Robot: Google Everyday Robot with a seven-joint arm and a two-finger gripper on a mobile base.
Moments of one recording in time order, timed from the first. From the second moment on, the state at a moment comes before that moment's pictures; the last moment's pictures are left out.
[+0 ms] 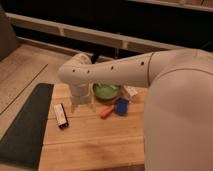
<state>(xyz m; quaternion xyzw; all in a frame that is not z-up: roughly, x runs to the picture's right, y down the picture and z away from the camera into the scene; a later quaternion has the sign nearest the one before) -0.108 0.103 0.703 -0.26 0.23 0.64 0.68</state>
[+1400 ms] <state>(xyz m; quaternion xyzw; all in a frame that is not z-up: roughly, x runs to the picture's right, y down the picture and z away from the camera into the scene) -0.044 -0.004 0.744 -0.19 0.20 0.68 0.69</state>
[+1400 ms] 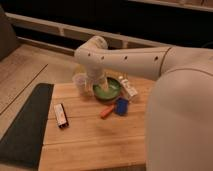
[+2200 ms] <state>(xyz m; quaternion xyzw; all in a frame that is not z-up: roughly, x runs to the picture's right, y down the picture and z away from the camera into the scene) -0.070 -0.044 0.790 -0.20 0.20 0.66 0.70</state>
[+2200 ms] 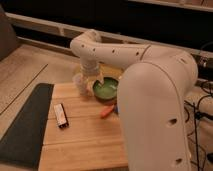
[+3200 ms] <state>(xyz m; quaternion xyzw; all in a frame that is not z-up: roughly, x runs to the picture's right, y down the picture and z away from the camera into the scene) -0.069 -0.079 0.847 -0.18 0.17 0.66 0.71</state>
